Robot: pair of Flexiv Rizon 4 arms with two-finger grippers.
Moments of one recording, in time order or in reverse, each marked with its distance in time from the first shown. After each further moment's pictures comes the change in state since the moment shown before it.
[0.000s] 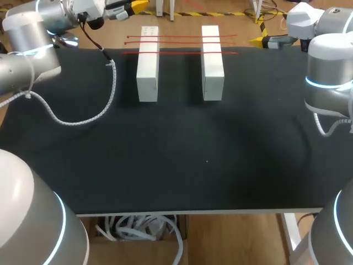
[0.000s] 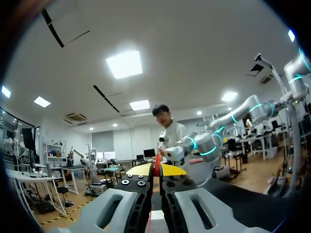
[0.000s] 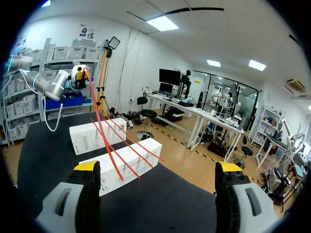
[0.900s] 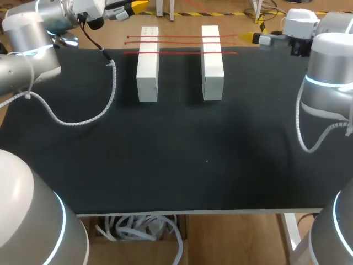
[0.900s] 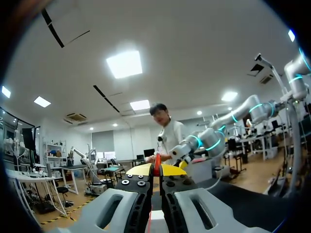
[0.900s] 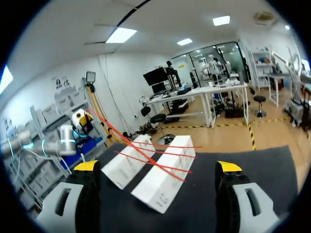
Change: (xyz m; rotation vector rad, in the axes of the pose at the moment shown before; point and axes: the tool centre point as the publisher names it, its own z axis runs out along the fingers) left arm 0.001 -0.001 0.000 -0.001 -0.002 0.000; right arm 0.070 0.021 -0.017 -0.027 0.092 0.591
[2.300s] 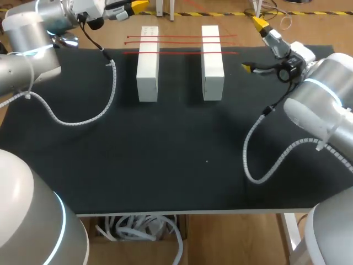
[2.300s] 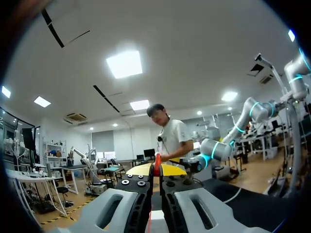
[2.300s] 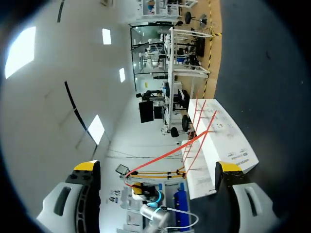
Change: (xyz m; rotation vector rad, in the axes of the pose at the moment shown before) left arm 0.000 0.000 0.000 0.000 0.000 0.000; right arm 0.016 -0.015 0.011 -0.238 0.261 1.216
